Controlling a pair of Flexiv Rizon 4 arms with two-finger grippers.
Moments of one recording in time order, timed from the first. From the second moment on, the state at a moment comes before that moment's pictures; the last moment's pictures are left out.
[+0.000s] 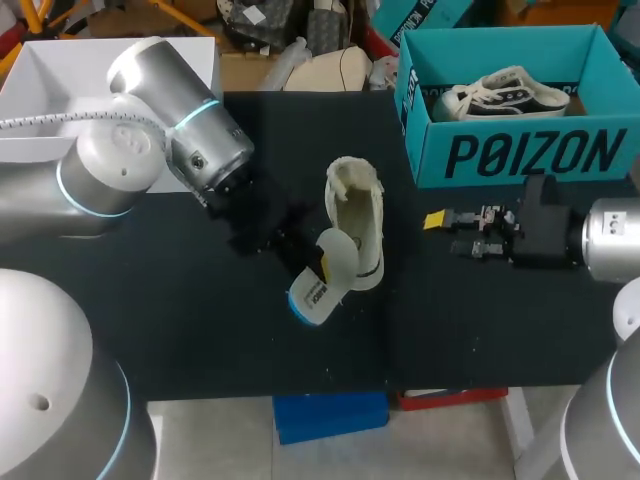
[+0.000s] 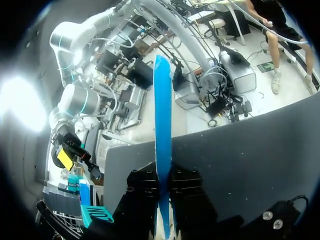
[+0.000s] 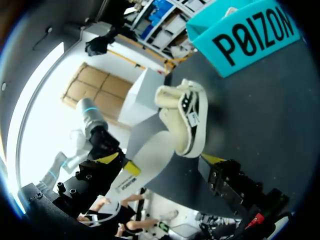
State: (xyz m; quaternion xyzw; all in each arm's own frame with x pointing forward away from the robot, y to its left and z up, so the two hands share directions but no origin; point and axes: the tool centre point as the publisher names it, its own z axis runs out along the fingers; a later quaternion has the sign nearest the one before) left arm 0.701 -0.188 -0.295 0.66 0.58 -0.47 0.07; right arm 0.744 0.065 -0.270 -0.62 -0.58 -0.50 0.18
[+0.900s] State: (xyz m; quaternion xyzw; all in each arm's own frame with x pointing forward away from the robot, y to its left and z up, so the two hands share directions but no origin) left arm 0.753 -0.218 -0.324 0.65 0.59 -0.47 0.08; right arm 0.745 0.064 -0.270 -0.62 -0.58 -0.50 0.18
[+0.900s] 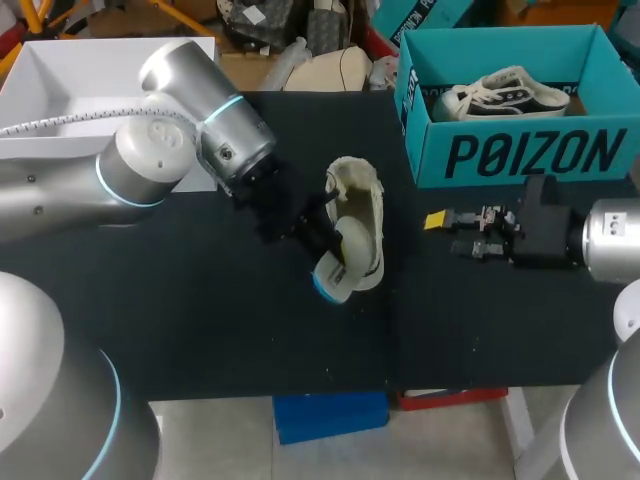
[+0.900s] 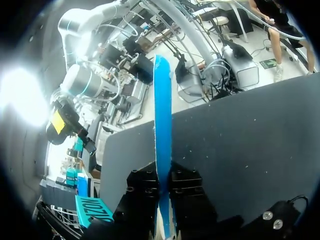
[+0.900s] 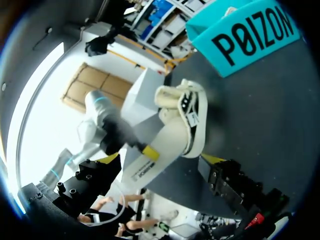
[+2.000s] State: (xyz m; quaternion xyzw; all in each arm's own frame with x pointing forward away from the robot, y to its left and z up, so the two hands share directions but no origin) left arm 0.816 -0.236 -0.355 0.63 0.62 -0.45 0.11; right arm 0.744 0.064 -0.270 -0.62 -0.58 -0.50 0.18
